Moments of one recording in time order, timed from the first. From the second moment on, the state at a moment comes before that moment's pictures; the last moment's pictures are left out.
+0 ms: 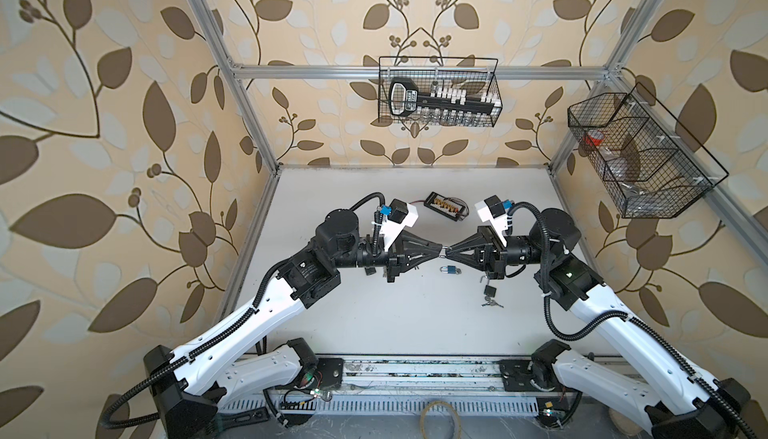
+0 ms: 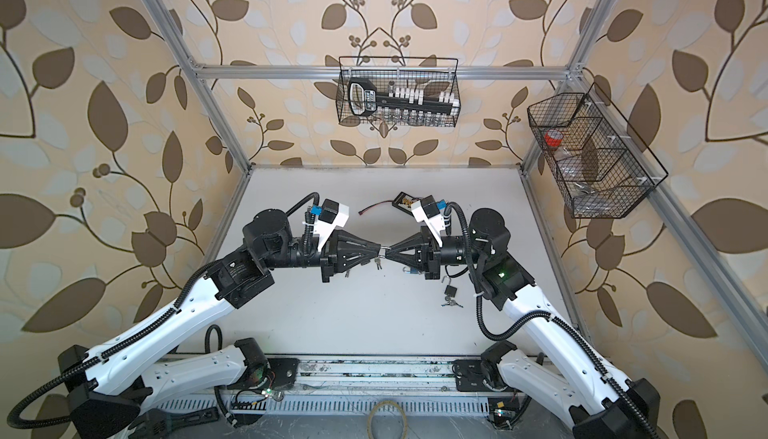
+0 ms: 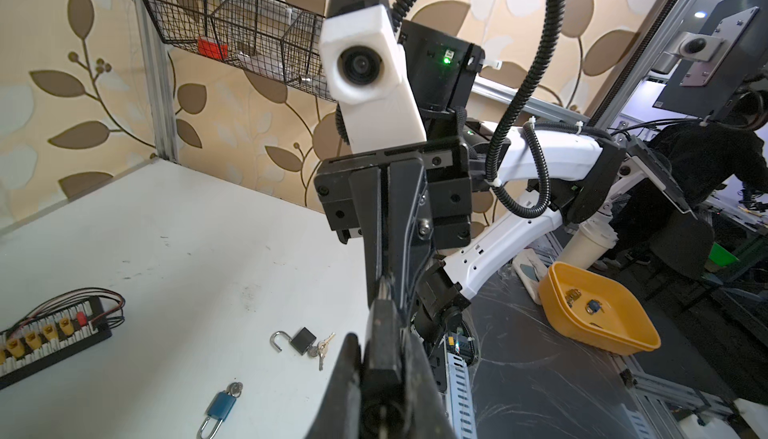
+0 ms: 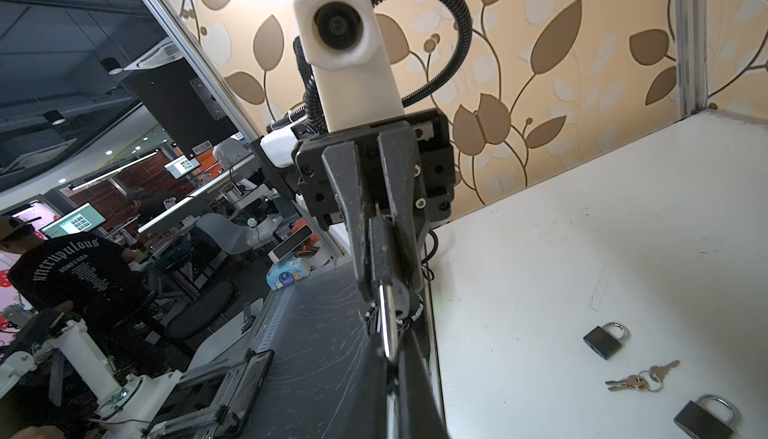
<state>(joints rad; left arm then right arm) -0.77 1.02 1.00 -0.08 0.69 -0.20 0.49 0.94 0.86 0.12 -1.06 0.49</state>
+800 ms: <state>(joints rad) -0.71 1.01 0.86 0.13 0.76 -0.31 0.50 0.89 0.87 -0.02 -0.94 0.42</state>
